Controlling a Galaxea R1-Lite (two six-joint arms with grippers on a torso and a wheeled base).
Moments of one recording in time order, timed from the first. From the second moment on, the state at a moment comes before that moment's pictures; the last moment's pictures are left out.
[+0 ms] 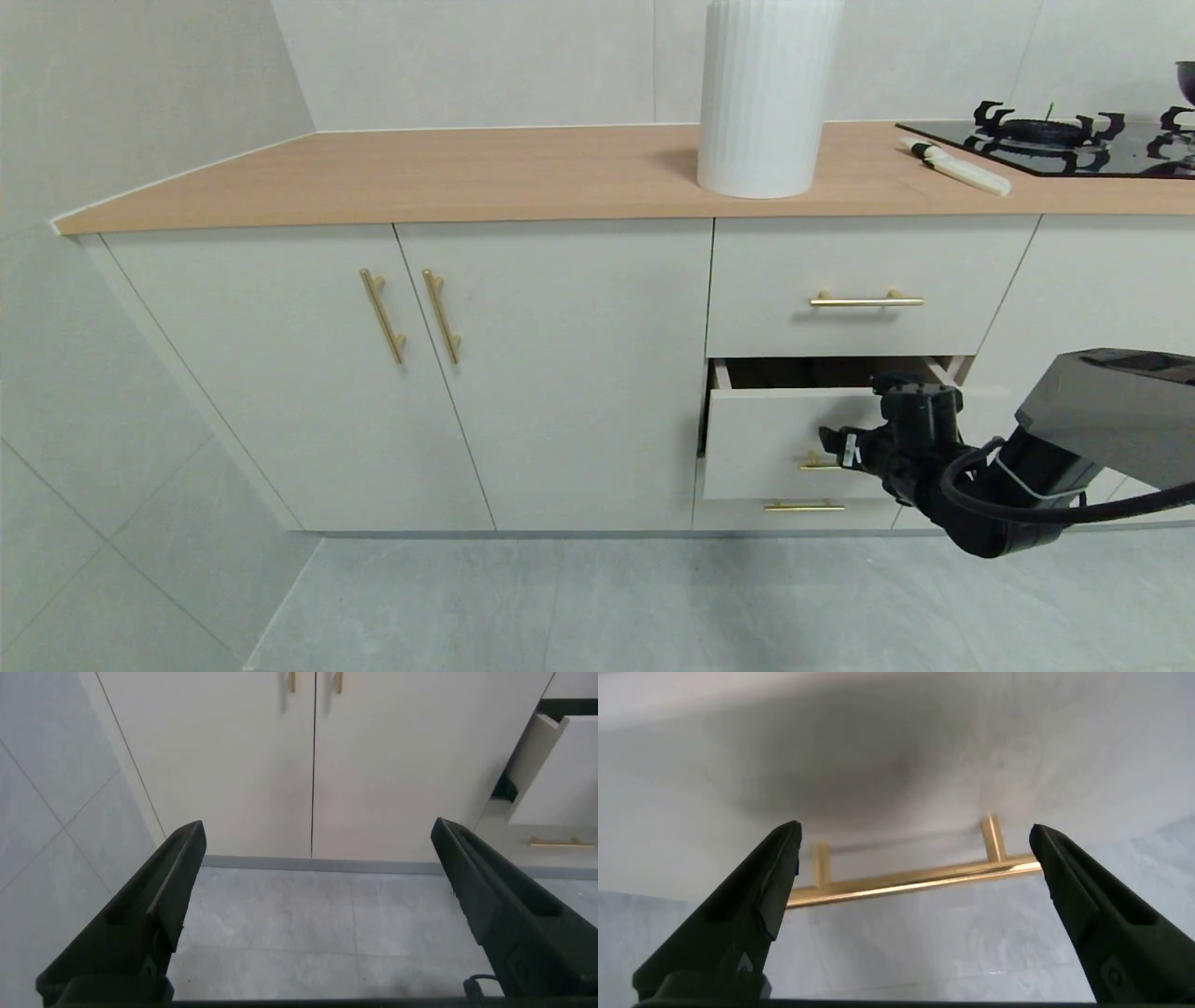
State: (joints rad) left arm 0.00 0.00 0.00 0.00 0.05 -0.01; right arm 0.20 2.34 -0.93 -1.00 -0.28 0.24
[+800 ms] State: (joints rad) left arm 0.00 0.00 0.00 0.00 0.05 -0.01; right arm 0.13 2.49 -1.16 -1.07 -0.30 0.35
